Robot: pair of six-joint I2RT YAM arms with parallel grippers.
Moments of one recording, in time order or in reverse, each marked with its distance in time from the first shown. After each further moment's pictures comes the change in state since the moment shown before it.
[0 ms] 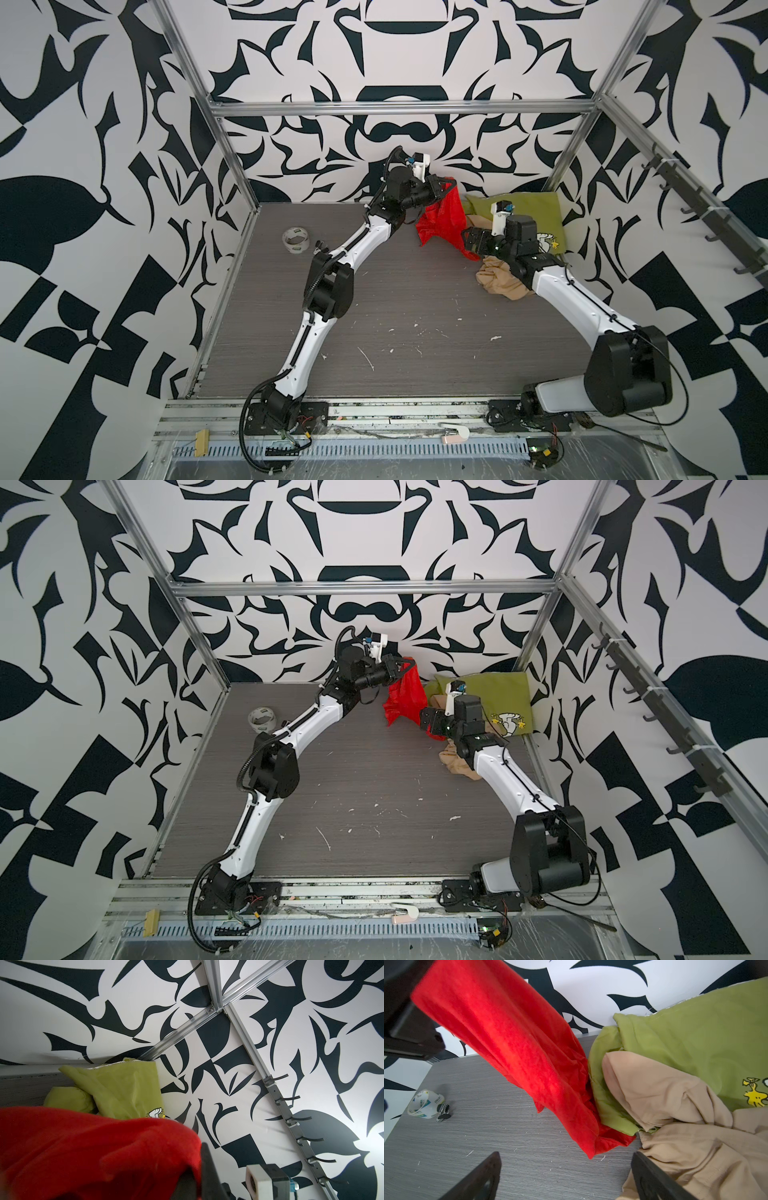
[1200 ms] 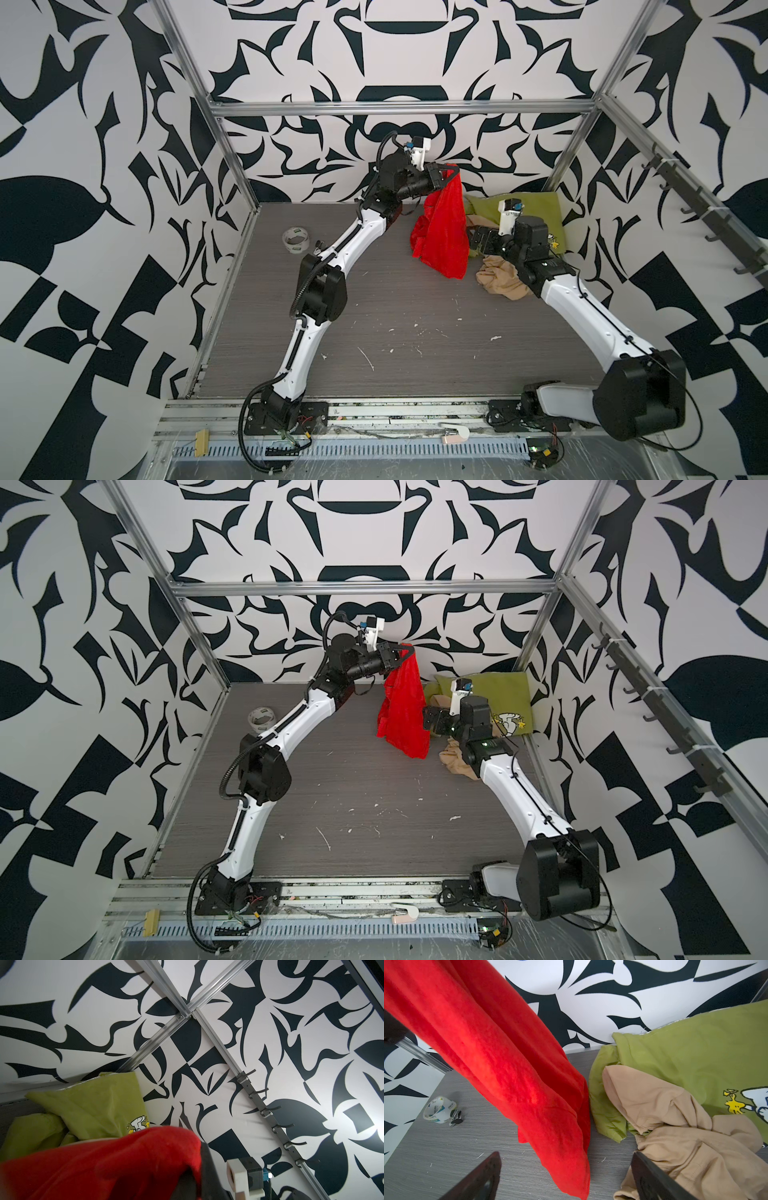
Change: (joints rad) left arm 0.000 -0.109 0.010 -0.032 0.062 0.038; right arm 0.000 -0.112 -0.018 -0.019 0.006 -0.002
